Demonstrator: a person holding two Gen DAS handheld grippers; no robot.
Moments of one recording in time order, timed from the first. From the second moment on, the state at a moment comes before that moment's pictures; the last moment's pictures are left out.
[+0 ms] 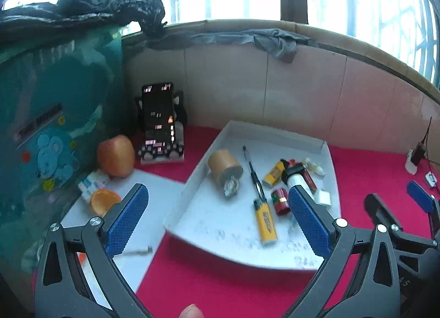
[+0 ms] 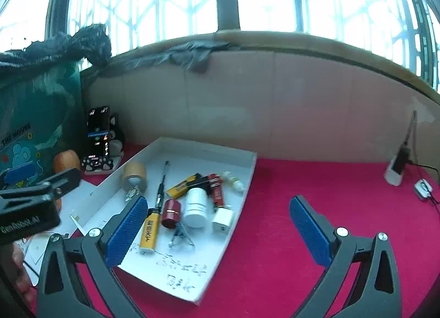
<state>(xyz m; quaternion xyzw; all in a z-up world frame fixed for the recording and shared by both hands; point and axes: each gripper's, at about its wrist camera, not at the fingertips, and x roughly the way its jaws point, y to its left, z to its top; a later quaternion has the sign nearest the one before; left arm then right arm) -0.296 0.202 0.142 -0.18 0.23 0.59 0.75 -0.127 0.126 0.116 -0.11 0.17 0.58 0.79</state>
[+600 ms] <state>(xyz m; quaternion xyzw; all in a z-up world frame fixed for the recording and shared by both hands) -0.281 0.124 0.171 -0.12 0.22 0.55 0.79 -0.100 0.003 0.161 -0.05 0.12 0.56 0.82</state>
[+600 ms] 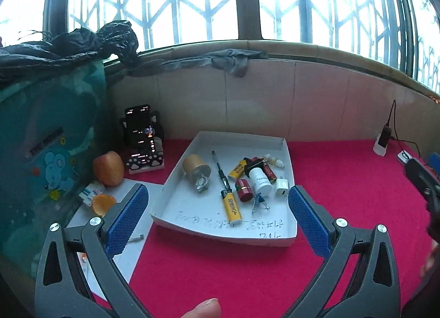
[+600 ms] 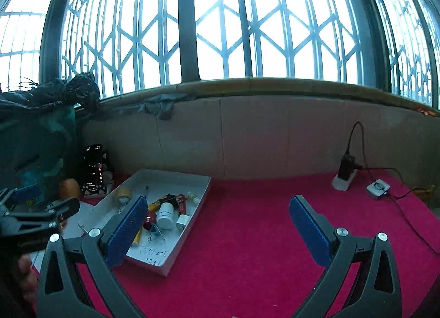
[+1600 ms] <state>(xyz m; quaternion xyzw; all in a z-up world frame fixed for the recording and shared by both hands) -0.296 0.070 0.206 -0.10 0.19 0.58 0.79 -0.073 -0.128 0.197 0.07 0.06 0.51 0.85</state>
